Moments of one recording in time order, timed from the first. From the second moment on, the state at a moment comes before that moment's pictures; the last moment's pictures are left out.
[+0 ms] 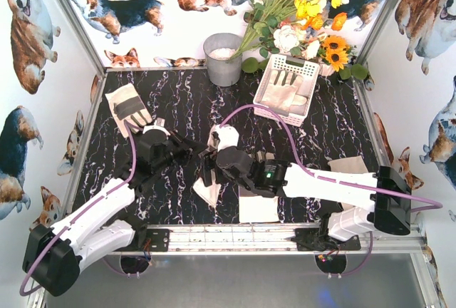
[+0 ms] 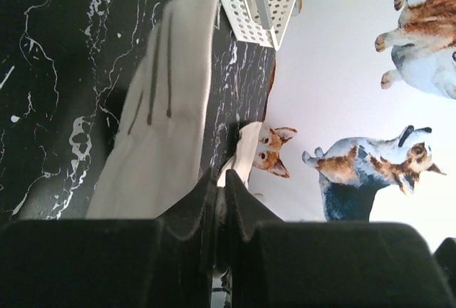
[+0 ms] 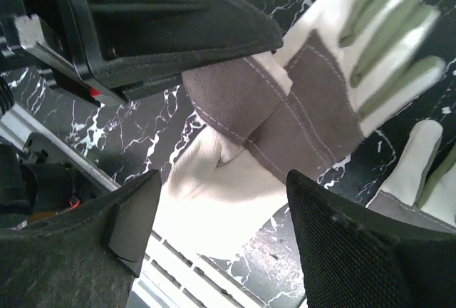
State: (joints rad) left arm -0.52 0.93 0.55 -0.03 0.15 -1.36; right arm 1.21 1.38 1.03 -0.23 0.35 0.64
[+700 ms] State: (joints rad) left arm -0.63 0.95 0.55 0.04 0.01 -1.43; right arm 1.21 1.45 1.08 -0.29 0.58 0.61
